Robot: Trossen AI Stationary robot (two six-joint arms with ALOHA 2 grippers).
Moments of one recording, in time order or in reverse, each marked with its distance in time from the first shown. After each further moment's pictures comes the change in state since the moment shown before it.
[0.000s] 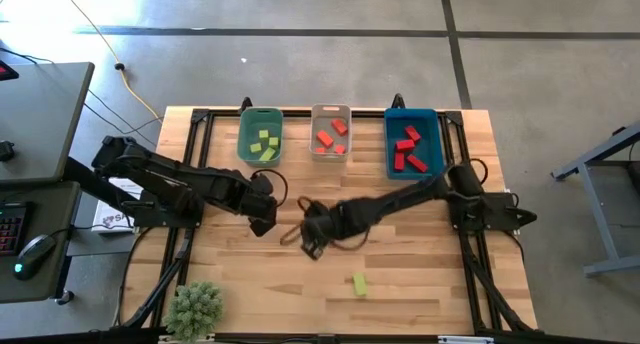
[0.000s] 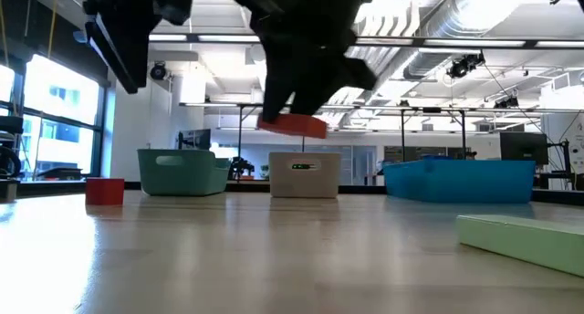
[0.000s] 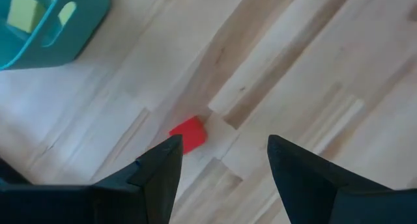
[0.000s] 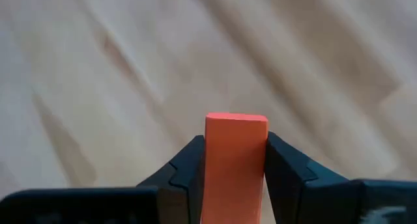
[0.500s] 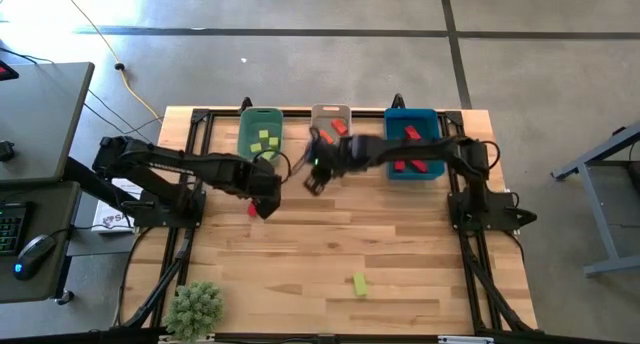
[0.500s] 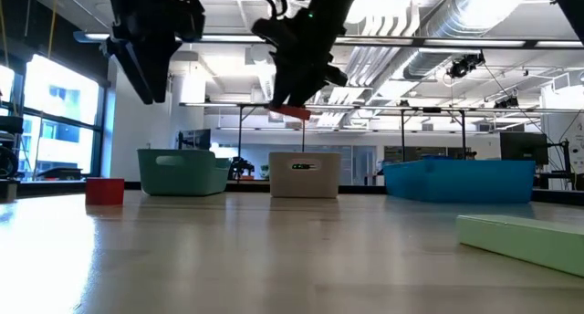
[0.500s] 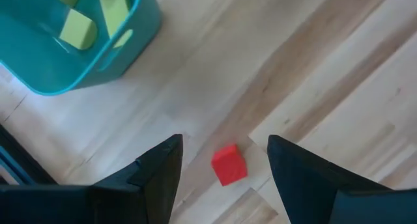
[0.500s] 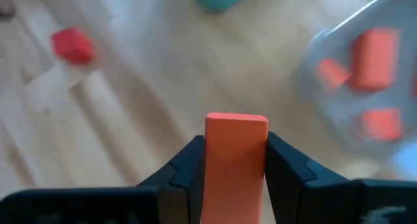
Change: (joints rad) left arm 0.159 0.000 -0.016 0.004 -0.034 0.103; right arm -0.358 -0.114 0.001 0.005 -0.008 -0.400
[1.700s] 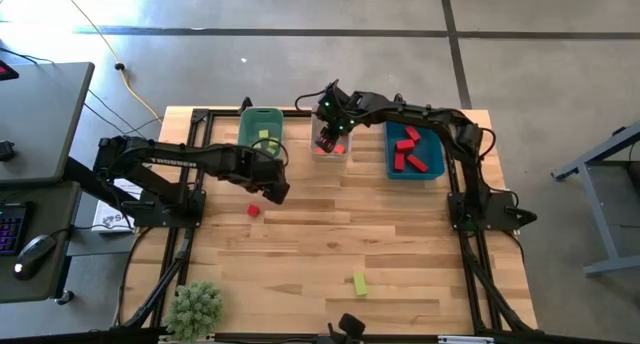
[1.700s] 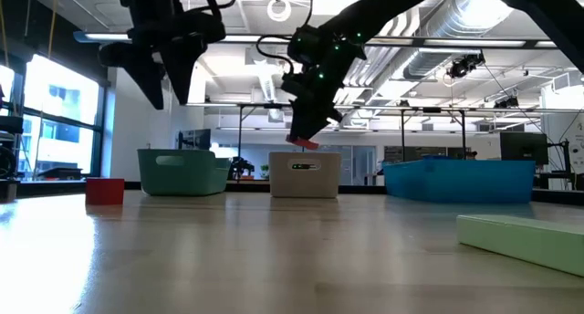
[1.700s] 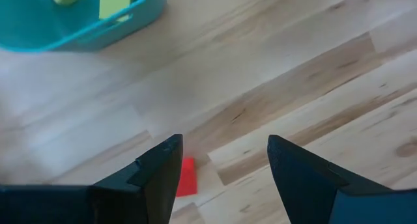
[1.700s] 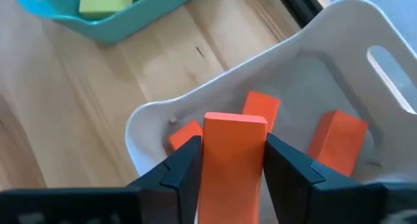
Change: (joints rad) left arm 0.117 0.000 0.000 0.093 0.098 -0.260; right arm -0.391 0.076 0.000 0.115 -0.247 -0.439
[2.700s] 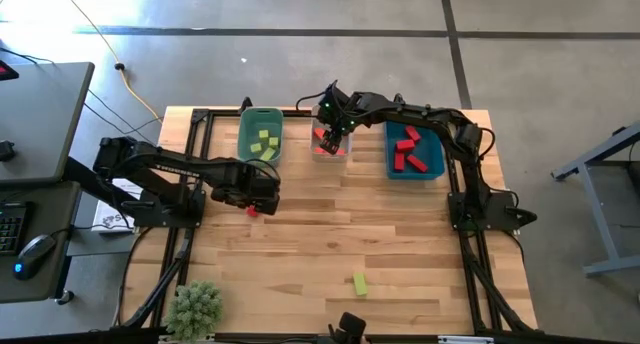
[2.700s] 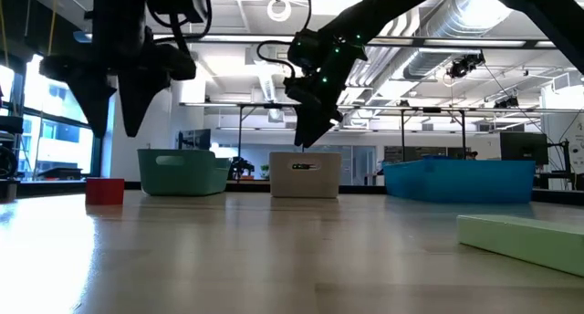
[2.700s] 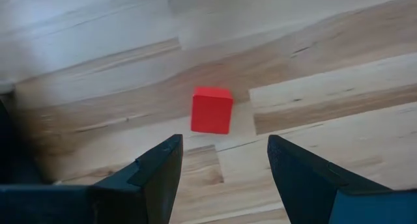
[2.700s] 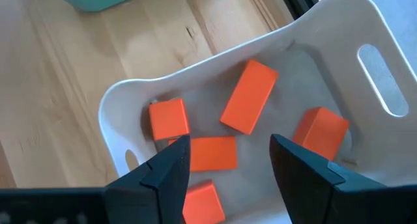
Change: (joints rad) left arm -0.064 0.004 -0.165 -0.011 0.154 -0.310; right arm 0.000 0.008 0.000 -0.038 0.039 -0.120
